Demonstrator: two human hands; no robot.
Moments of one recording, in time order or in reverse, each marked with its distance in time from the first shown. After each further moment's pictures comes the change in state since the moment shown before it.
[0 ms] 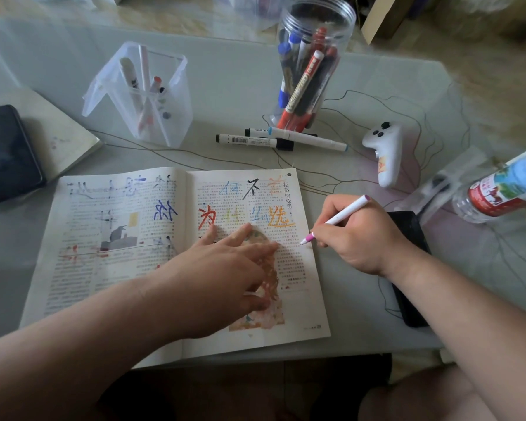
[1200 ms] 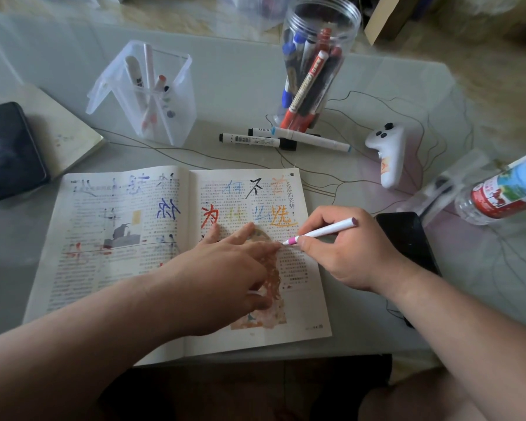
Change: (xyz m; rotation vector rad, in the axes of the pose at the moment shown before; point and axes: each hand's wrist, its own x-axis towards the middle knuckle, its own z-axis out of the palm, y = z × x) left_hand 0.001 0.000 0.000 -0.015 -0.003 -0.001; right_hand -0.011 0.000 0.017 -0.020 0.000 -0.120
